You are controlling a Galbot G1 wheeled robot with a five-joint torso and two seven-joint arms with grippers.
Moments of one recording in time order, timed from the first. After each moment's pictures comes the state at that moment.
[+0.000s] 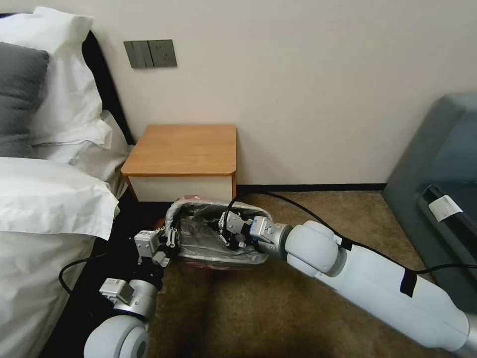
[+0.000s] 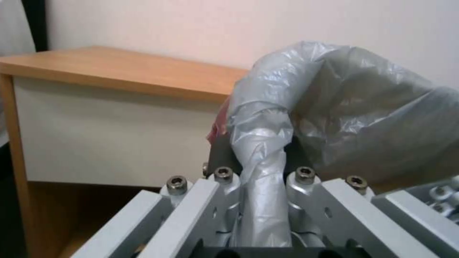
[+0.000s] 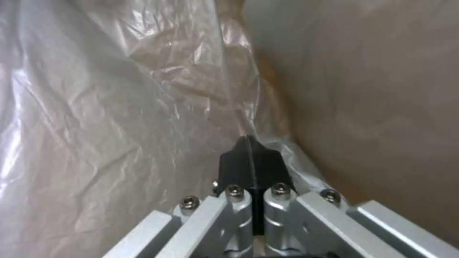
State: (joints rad) left arm 1.63 -1.33 -0.52 -2.19 -0.40 -0.02 0.05; right arm -0.56 0.93 -0.46 2.00 0.29 -0.58 -0.21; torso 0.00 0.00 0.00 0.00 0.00
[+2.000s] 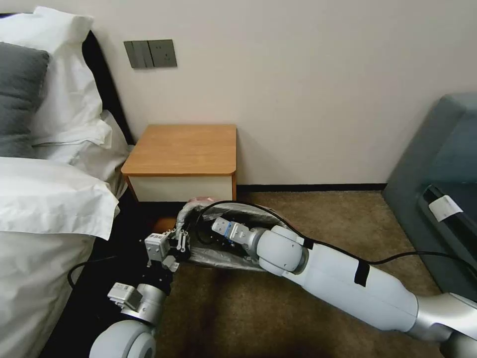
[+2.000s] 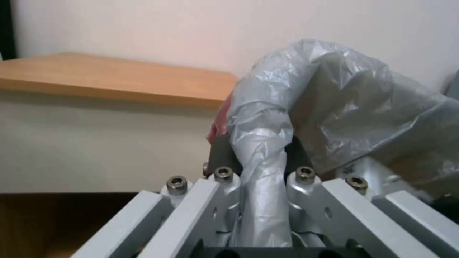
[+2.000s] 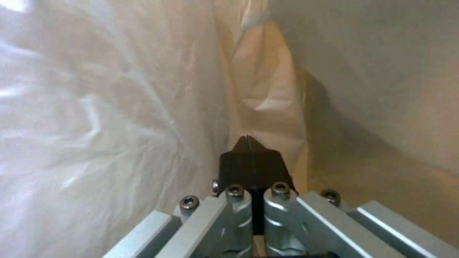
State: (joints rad) left arm 1.65 -1.35 -0.50 -2.22 -0.34 -0.02 0.10; right arm -0.47 1.04 -0.61 1.84 0.19 -0.72 -0.10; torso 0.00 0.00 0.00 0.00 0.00
